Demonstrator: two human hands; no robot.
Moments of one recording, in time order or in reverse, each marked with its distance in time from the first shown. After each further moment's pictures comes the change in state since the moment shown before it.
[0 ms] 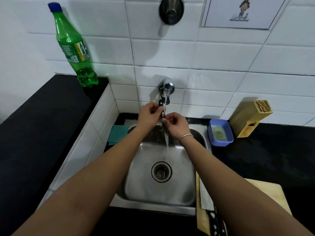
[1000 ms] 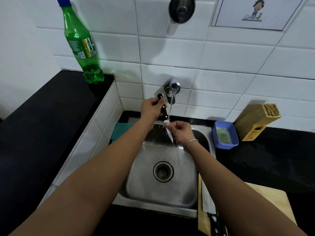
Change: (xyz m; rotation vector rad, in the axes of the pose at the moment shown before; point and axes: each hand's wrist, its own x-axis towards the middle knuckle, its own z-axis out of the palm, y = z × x) left_hand 0.015 0.016 -0.002 -0.228 0.032 -0.181; right_hand -0.010 0.016 0.002 0.272 -0.148 0.057
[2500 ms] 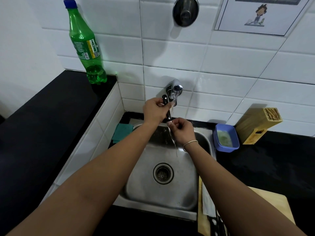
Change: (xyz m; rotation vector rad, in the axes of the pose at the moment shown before) left_hand 0.001 0.000 0.004 0.235 0.138 0.137; right_hand 0.008 -0.002 0.002 -0.200 0.130 -0.084
